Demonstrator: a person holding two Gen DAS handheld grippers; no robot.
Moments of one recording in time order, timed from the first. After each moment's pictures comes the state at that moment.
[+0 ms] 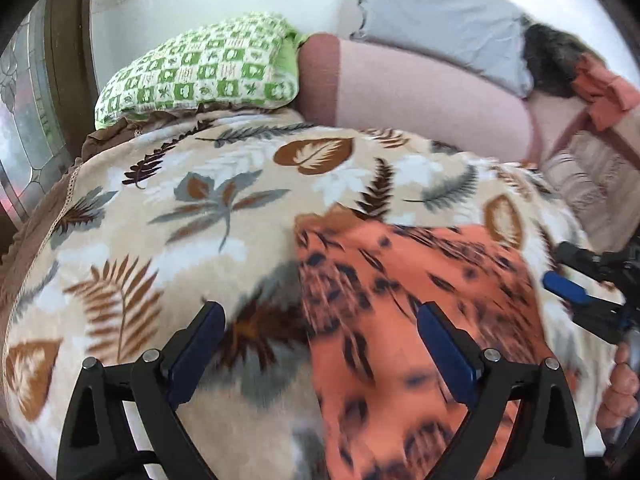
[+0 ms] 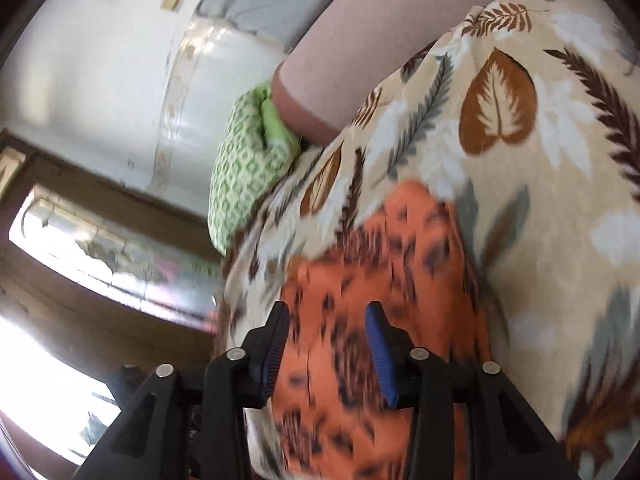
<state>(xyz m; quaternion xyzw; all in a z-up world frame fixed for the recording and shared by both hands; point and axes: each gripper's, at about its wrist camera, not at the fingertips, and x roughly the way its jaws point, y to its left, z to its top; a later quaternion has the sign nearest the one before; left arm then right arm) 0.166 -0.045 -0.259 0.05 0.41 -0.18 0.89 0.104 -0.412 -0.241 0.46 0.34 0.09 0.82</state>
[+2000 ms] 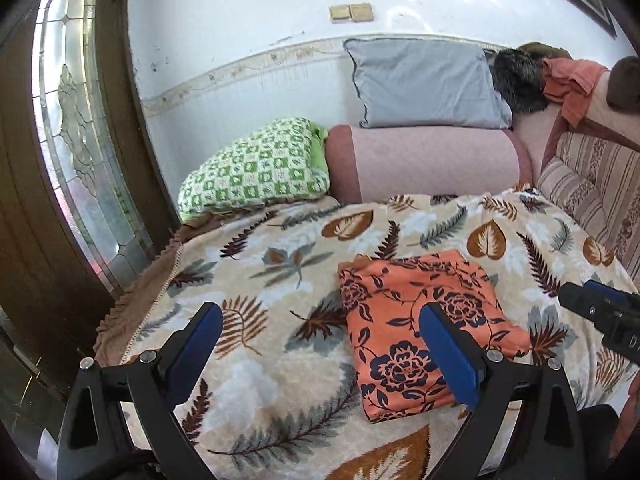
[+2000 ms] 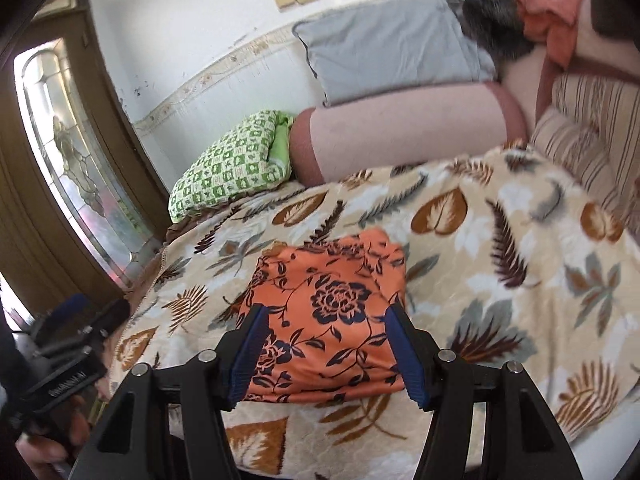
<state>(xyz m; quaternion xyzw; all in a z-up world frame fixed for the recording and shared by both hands) -0.027 -0.004 -0.133 0.12 0.26 -0.12 0.95 -0.068 -0.301 -0.120 0.17 0.29 -0.05 0.94</state>
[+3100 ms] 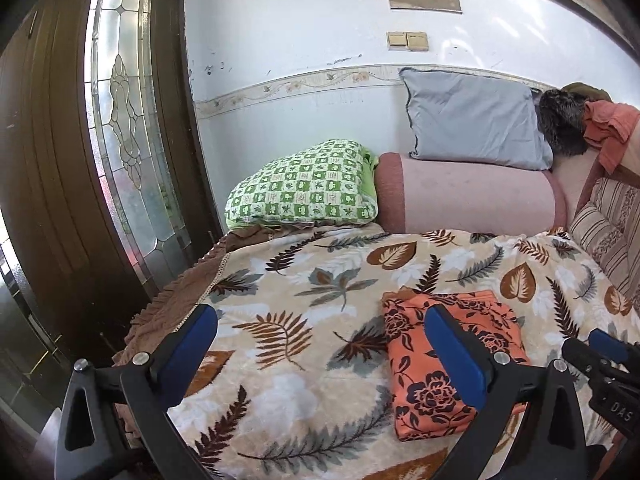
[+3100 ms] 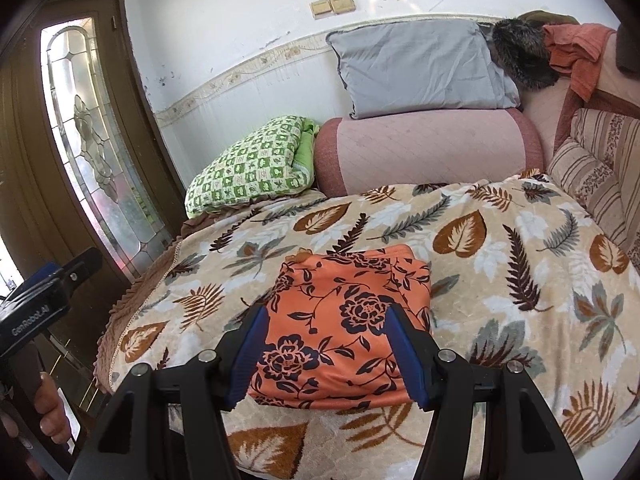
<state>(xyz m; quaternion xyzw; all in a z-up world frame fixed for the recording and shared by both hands) -0.027 0.036 -0.100 0.08 0.23 -0.05 0.97 -0.065 -0.262 -0.106 0.13 0.28 -0.03 0.95</state>
